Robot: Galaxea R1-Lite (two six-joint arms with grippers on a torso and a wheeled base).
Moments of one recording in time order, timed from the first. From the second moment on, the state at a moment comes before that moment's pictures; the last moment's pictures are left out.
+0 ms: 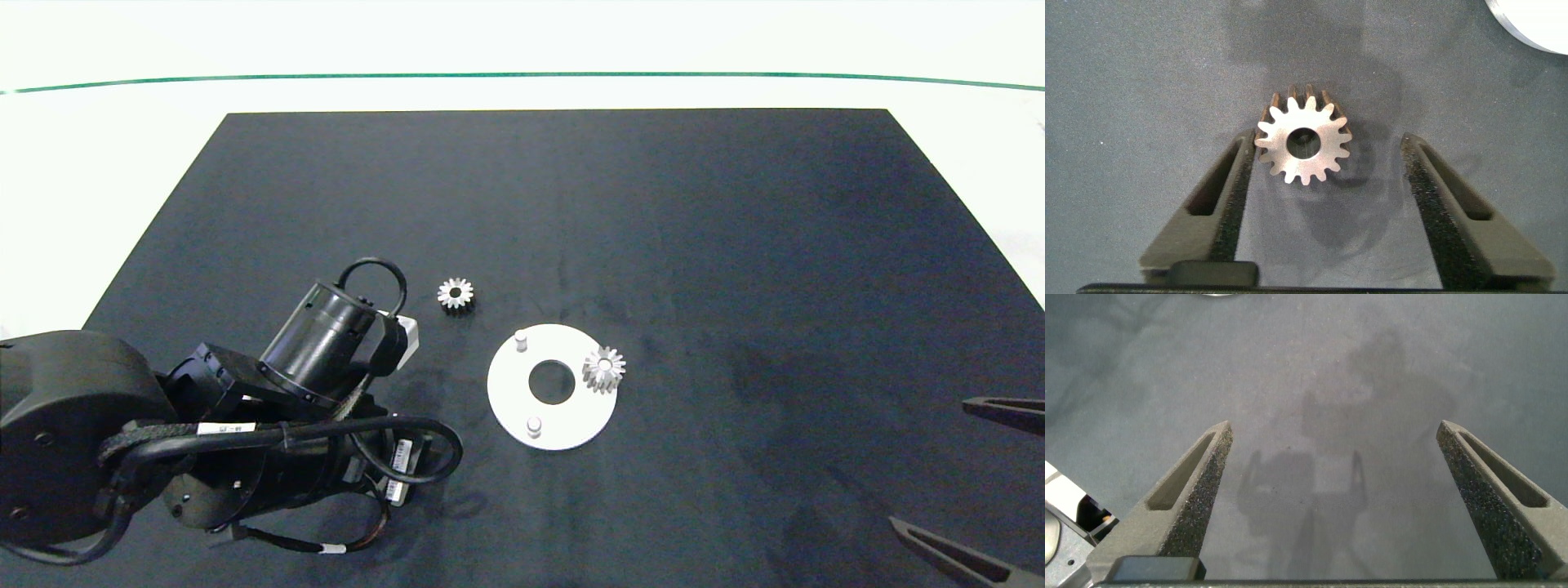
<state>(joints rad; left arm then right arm) -0.69 1.59 -0.95 0.23 0.30 -0.23 0.64 0.91 -0.66 0.16 -0.19 -0.31</state>
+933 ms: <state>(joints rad) -0.69 1.59 -0.94 0.22 0.30 -0.23 0.65 0.91 -0.65 0.16 -0.19 -0.31</state>
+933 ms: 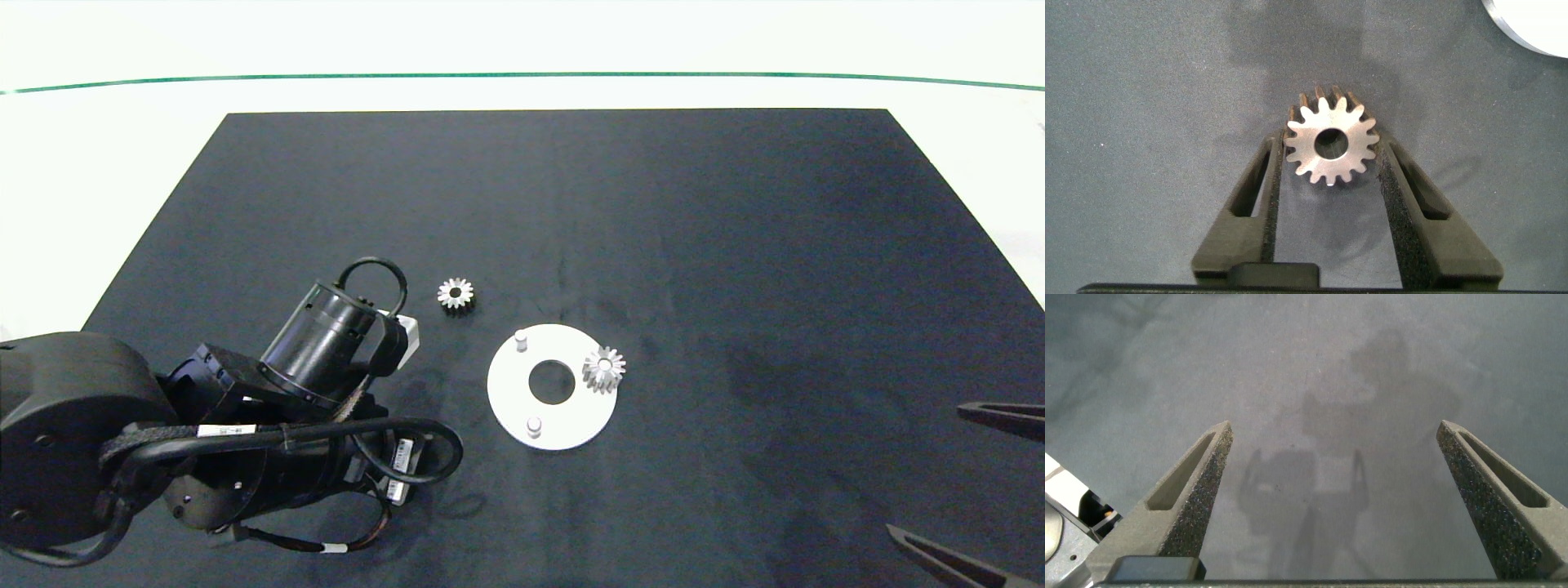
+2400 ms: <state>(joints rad) -0.70 1.47 -0.97 0.19 0.35 -0.21 0.65 0.88 -0.64 0.16 -0.20 -0.32</state>
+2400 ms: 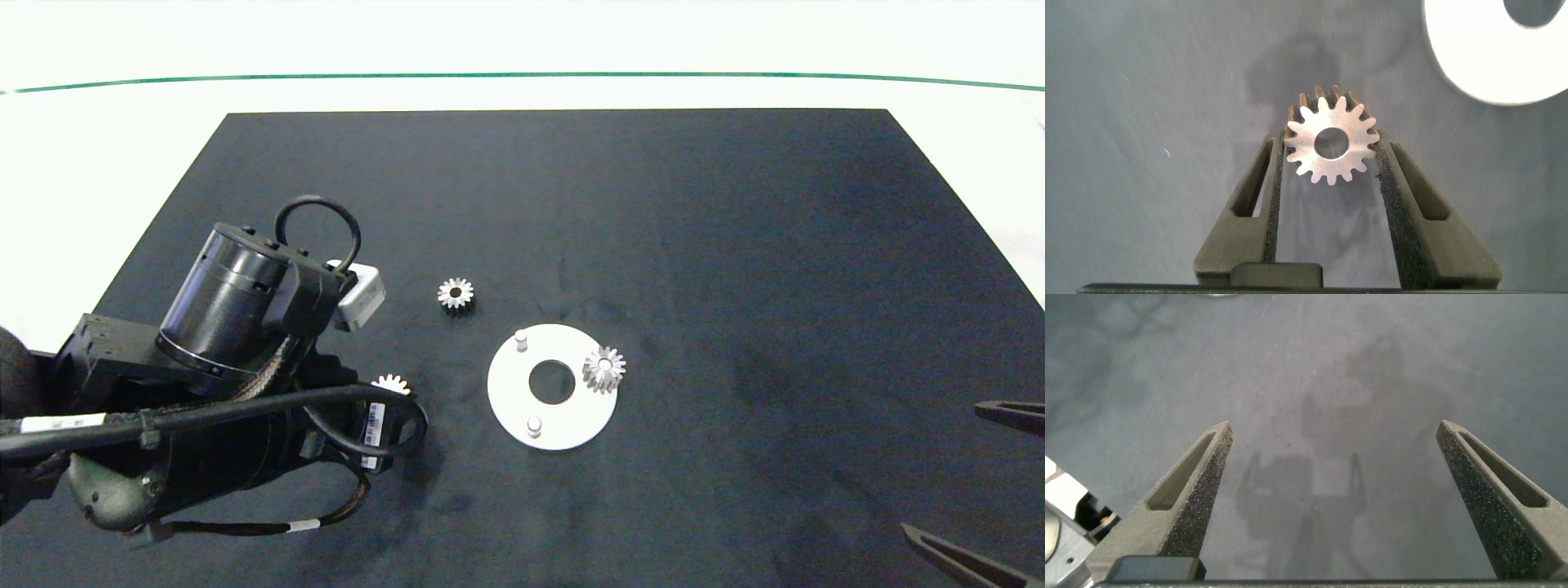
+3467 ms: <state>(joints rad) -0.91 1.52 -1.07 0.16 0.35 0.01 0.71 0.79 -0.64 0.17 -0.20 -0.33</state>
